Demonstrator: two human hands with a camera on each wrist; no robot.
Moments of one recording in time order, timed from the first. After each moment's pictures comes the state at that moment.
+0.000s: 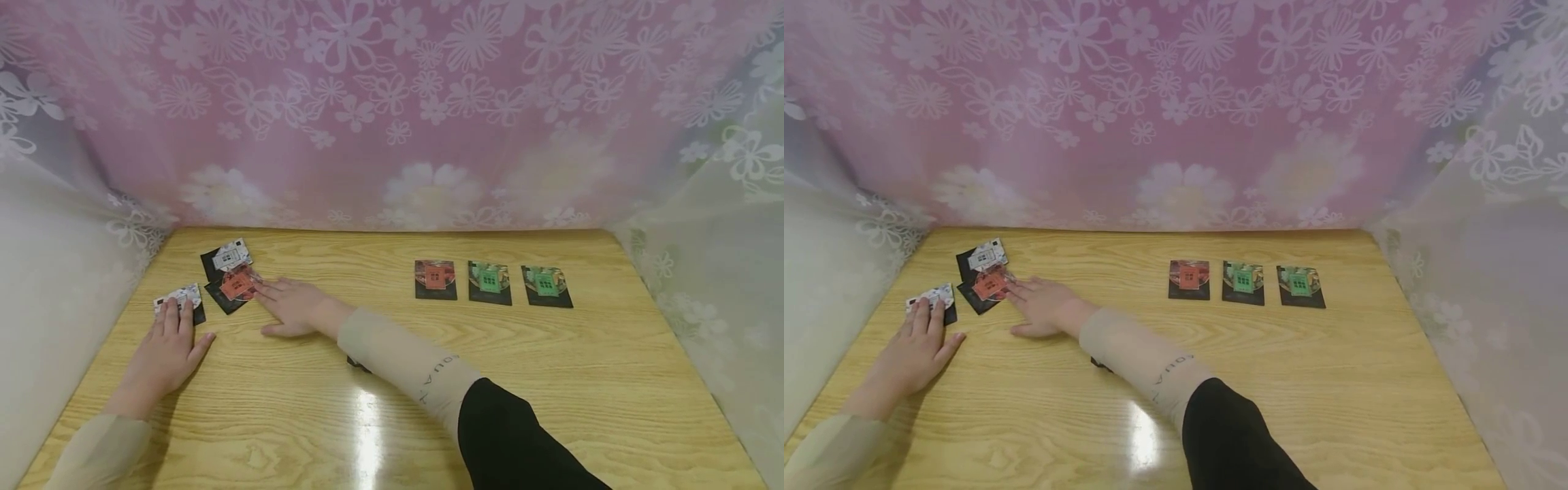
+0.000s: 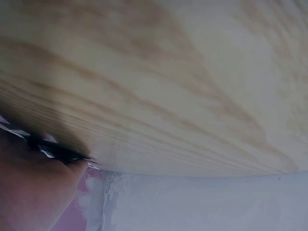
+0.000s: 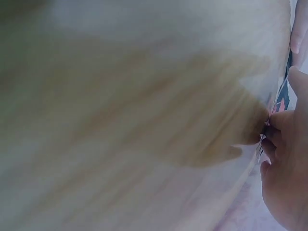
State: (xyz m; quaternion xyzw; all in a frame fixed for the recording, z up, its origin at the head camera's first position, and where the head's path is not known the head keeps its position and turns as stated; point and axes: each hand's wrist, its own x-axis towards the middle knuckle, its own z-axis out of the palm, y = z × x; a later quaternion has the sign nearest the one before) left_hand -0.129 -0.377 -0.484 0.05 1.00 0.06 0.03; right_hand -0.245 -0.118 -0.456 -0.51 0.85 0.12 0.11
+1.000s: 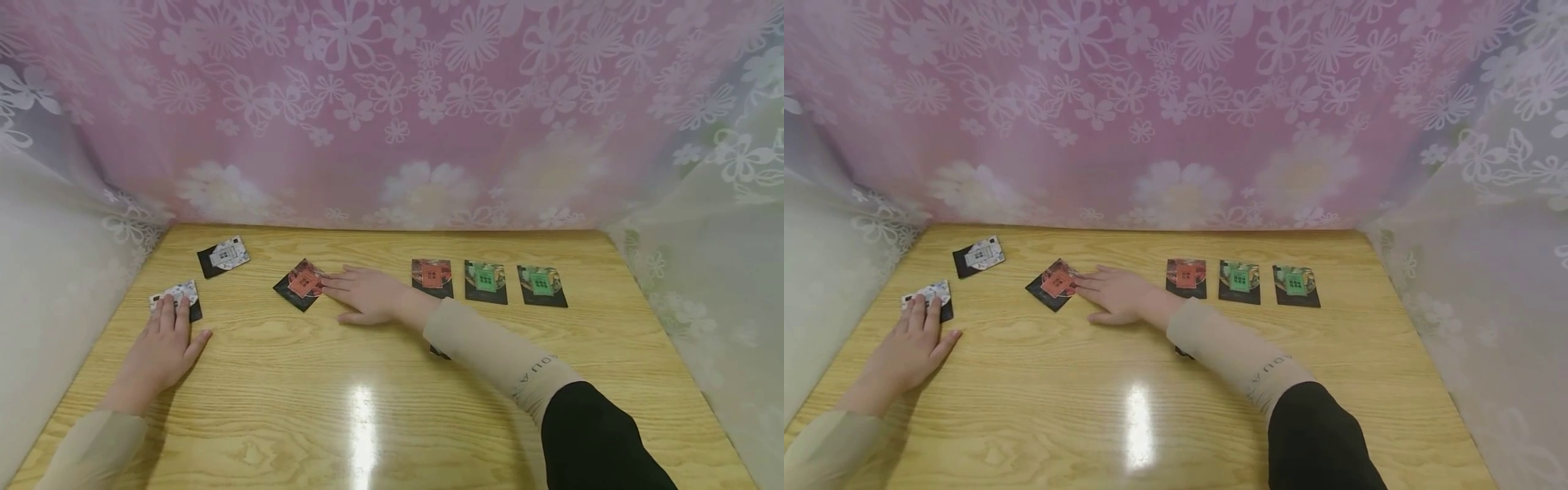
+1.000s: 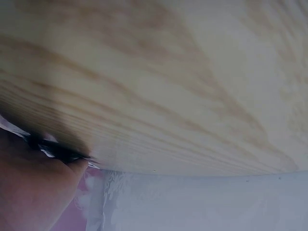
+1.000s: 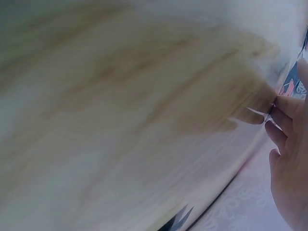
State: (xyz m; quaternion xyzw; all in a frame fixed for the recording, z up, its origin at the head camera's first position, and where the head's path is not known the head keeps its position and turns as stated) left_hand -0.130 -0.380 -0.487 0.06 1.00 0.07 0.02; right_hand -0.266 0.018 -0.450 -0.55 0.83 0.09 0.09
